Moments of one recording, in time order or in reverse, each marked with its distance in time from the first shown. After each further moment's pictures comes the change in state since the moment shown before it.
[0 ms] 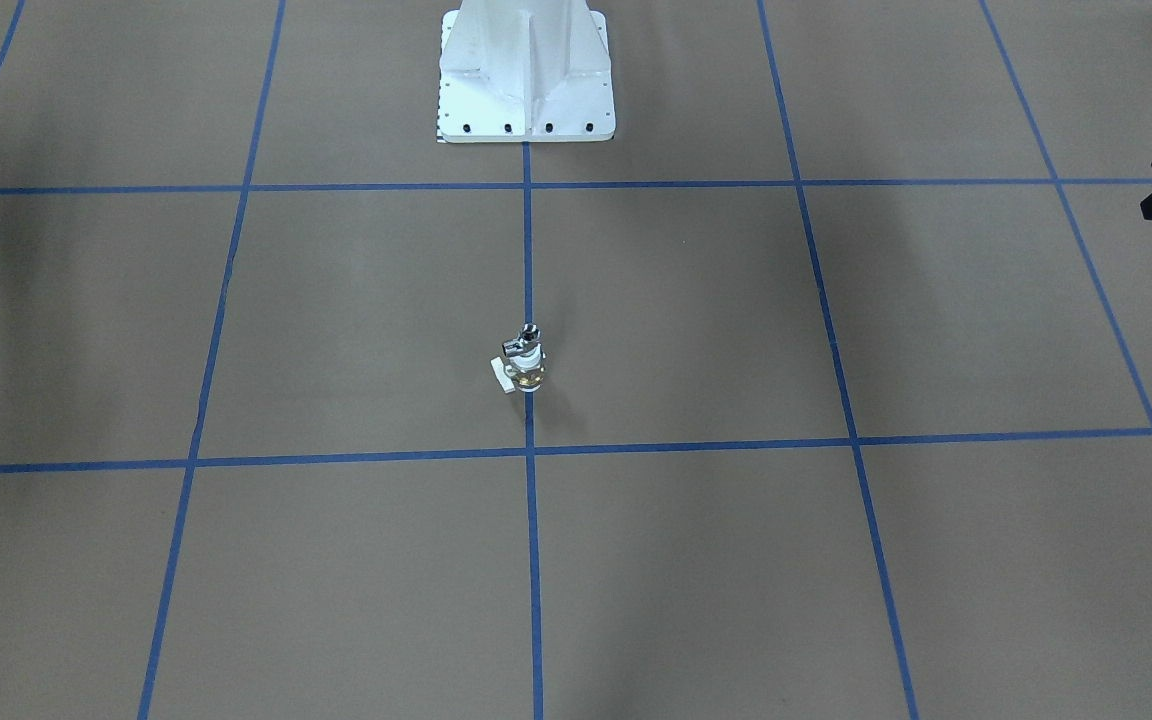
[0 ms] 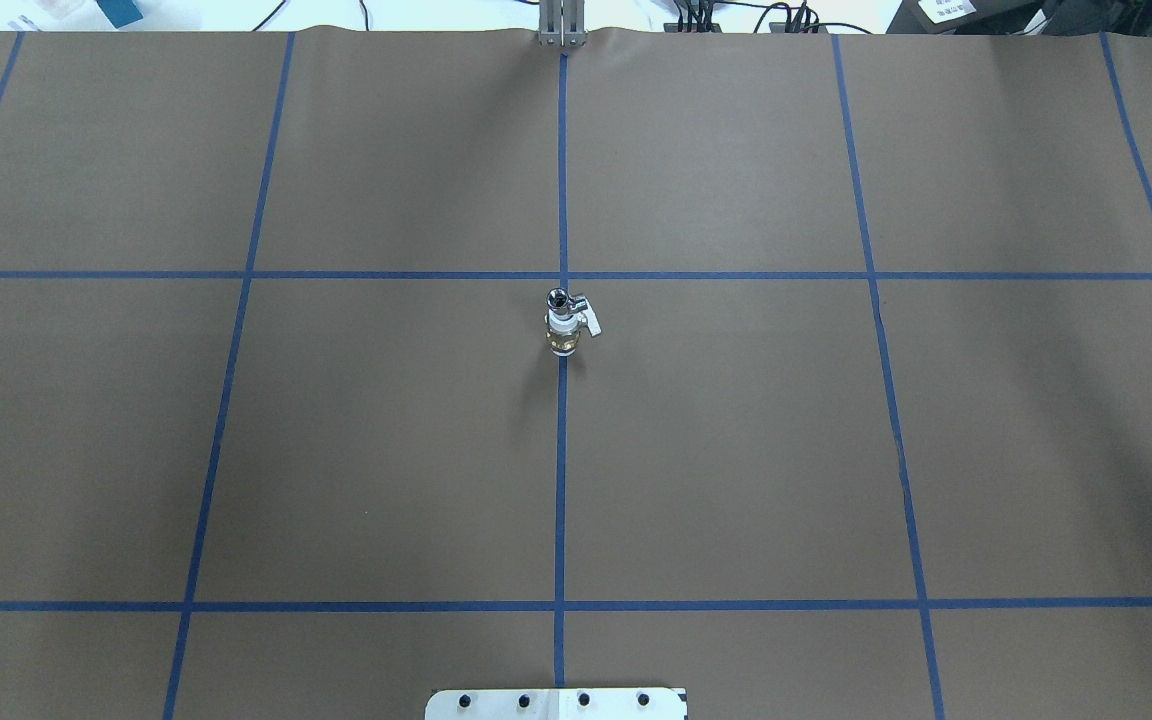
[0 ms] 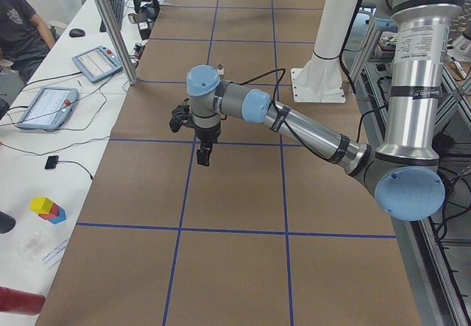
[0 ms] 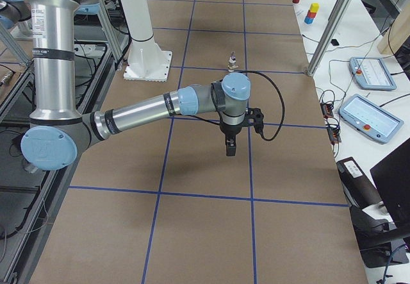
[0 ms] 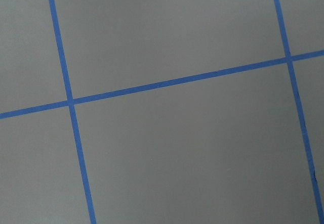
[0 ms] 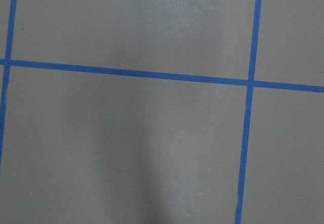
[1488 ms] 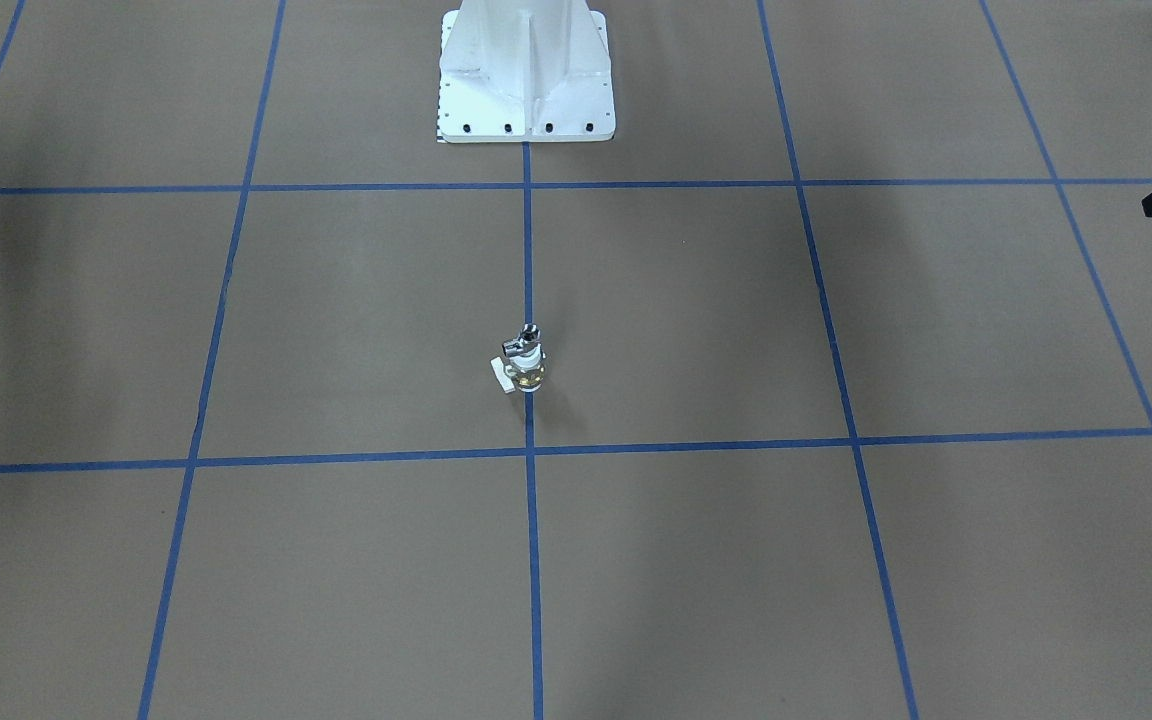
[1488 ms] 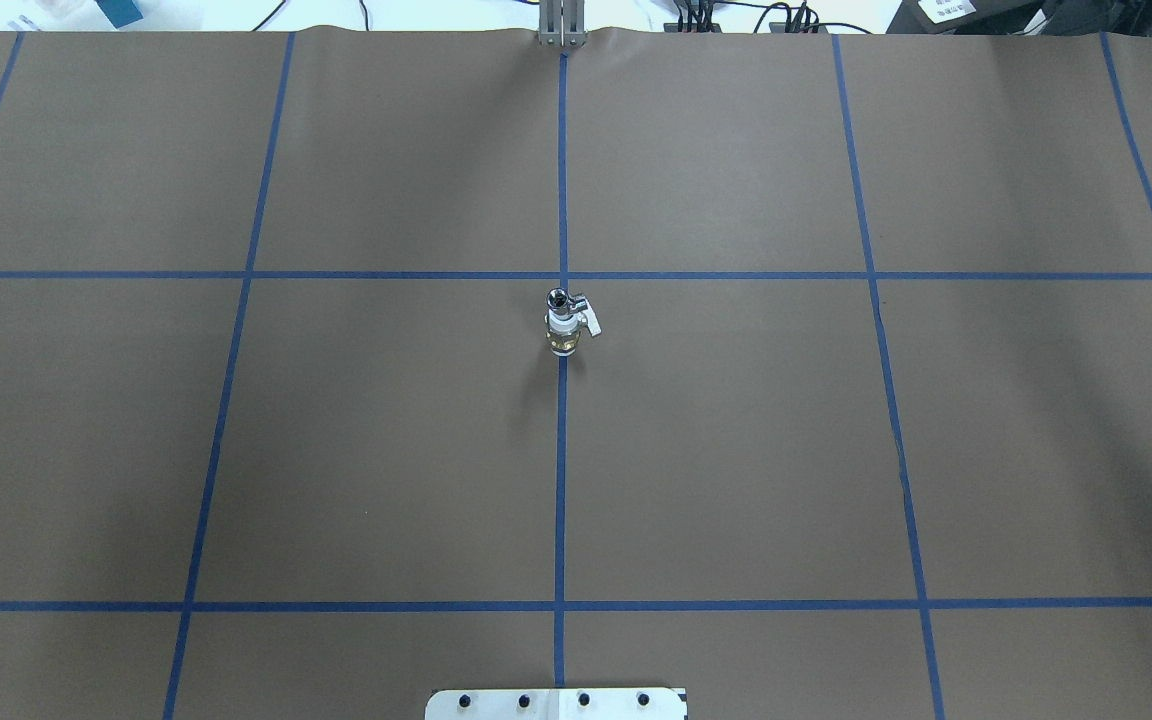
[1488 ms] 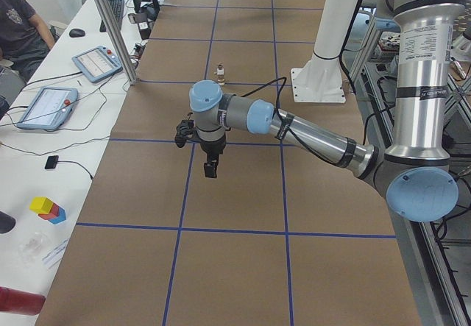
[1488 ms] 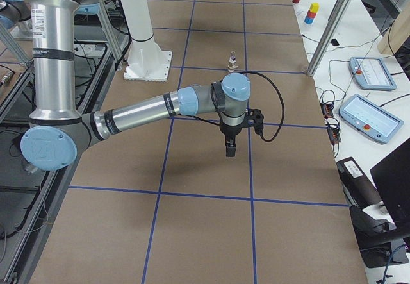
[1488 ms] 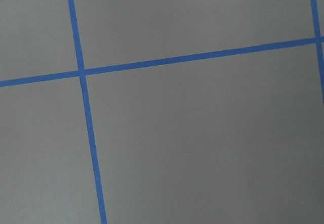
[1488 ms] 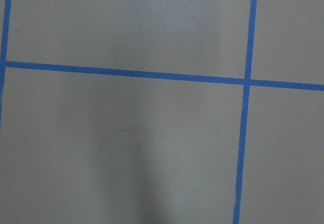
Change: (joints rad) left arm -0.002 0.053 0.023 -0.004 -0.004 -0.007; right arm 0.000 -0.002 -0.003 0.000 -0.006 0.009
